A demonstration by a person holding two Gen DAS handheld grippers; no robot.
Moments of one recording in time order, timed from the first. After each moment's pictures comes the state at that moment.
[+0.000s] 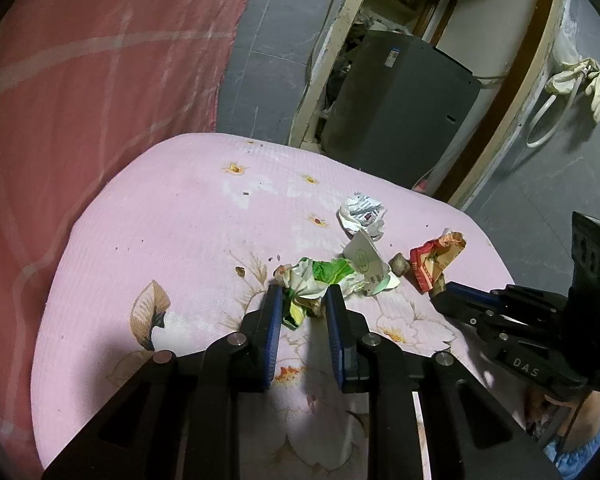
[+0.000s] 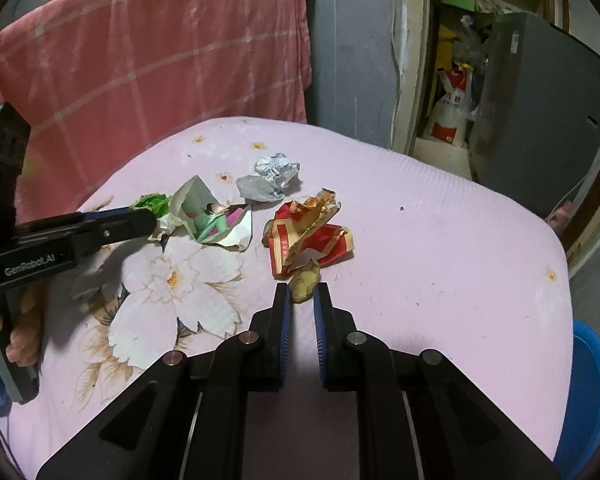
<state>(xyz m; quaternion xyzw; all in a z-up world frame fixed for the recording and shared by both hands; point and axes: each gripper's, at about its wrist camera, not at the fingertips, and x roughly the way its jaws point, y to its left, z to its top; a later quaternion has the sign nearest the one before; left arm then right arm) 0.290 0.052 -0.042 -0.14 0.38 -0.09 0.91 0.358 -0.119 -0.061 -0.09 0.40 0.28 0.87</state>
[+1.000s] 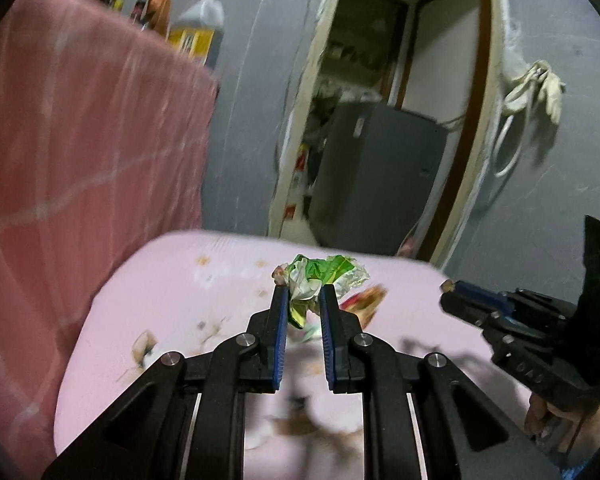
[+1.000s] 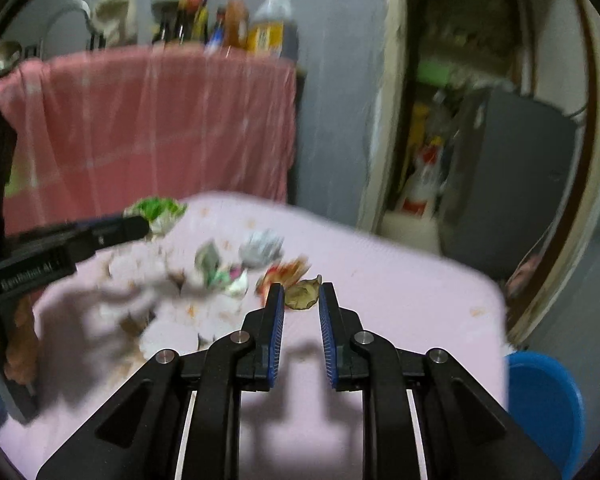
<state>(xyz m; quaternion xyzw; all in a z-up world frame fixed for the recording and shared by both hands) 0.237 0.012 0.011 -0.09 0.21 -0.09 0.97 0.291 -0.160 -0.010 -0.08 0.22 0.25 0.94</state>
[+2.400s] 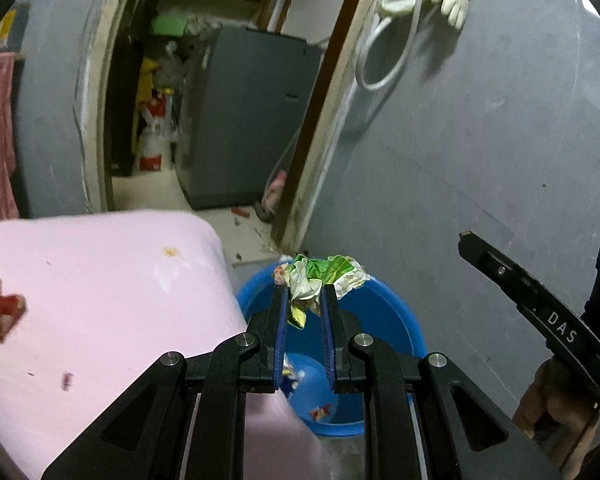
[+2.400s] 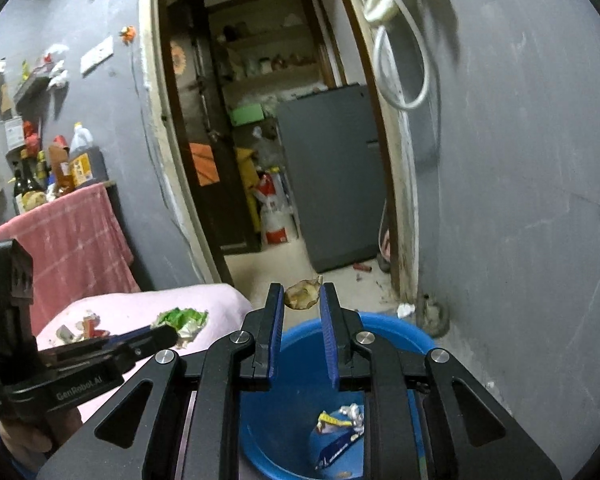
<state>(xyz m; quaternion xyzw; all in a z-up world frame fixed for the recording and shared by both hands) 0.311 -0.256 -0.002 -0.05 0.32 -0.28 0.90 0.261 -0.425 -0.005 0.12 0.19 0.03 0.97</state>
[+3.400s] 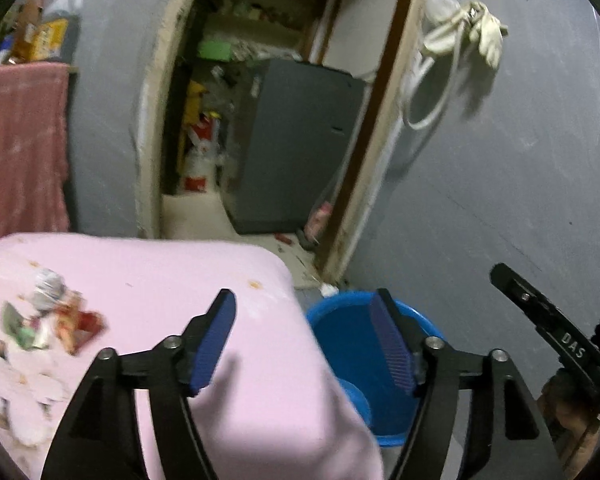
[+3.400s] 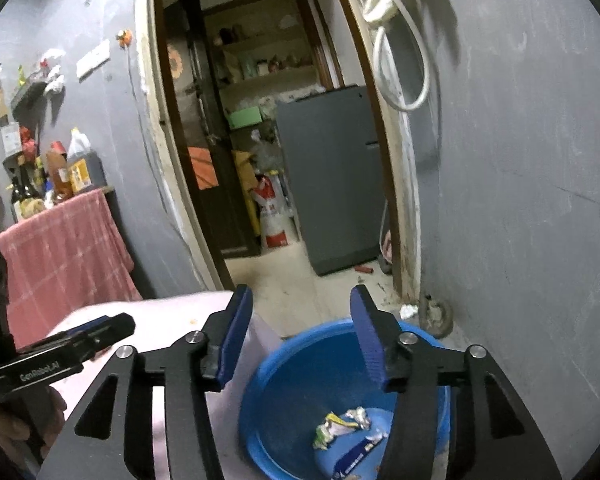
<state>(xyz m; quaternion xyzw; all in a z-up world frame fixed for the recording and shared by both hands) 0.300 -0.191 0.025 -0.07 0.27 -0.20 0.94 0.263 -0.420 0.008 0.12 0.18 0.03 0.98</state>
